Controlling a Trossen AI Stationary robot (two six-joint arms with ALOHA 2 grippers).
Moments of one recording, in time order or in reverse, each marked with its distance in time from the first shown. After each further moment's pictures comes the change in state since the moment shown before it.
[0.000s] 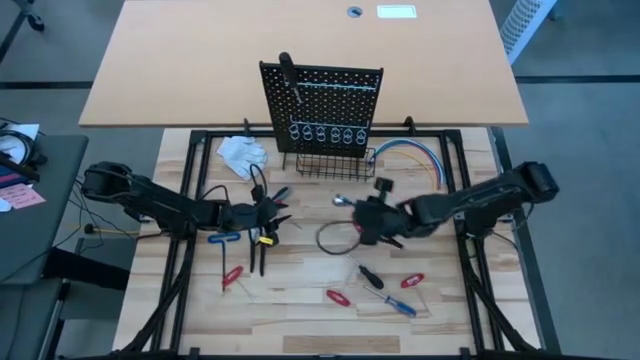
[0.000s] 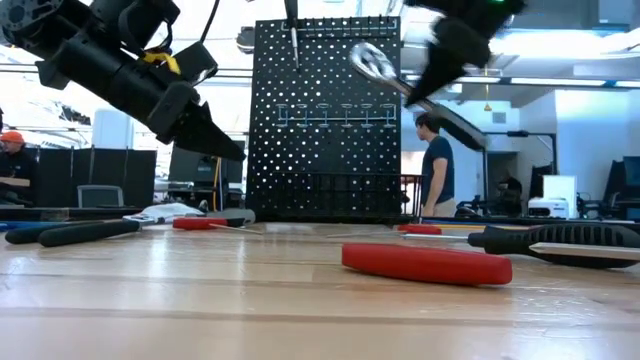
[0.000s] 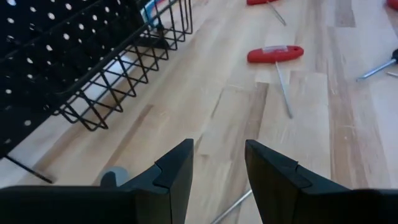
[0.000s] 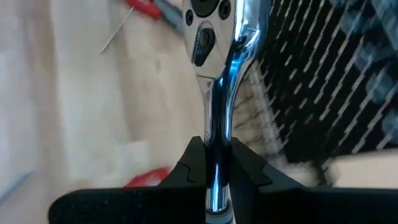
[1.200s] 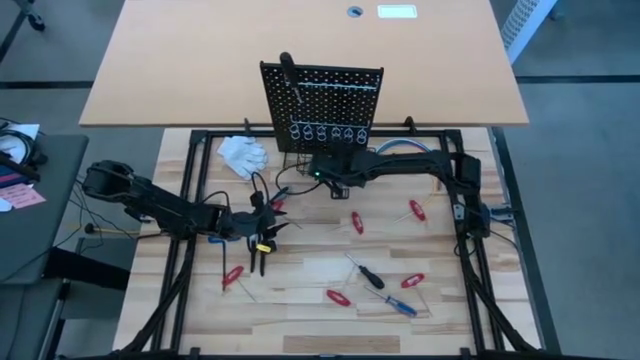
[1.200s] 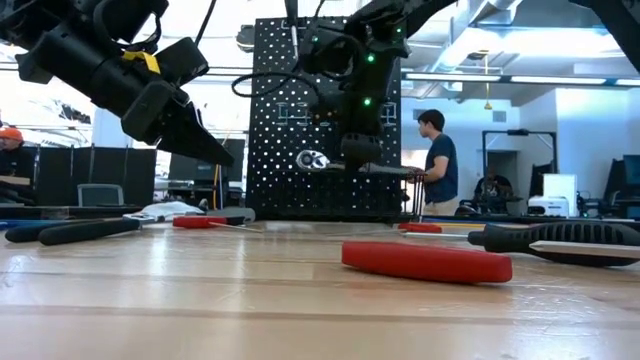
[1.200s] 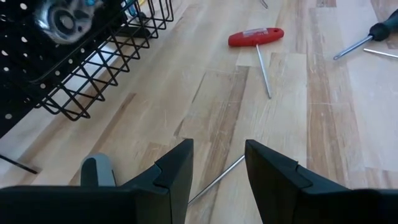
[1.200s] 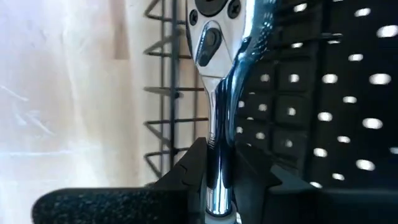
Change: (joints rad) left arm -0.080 0.000 0.000 -0.056 -0.035 -0.026; right arm -0.430 0.538 0.497 -0.165 -0.147 -0.426
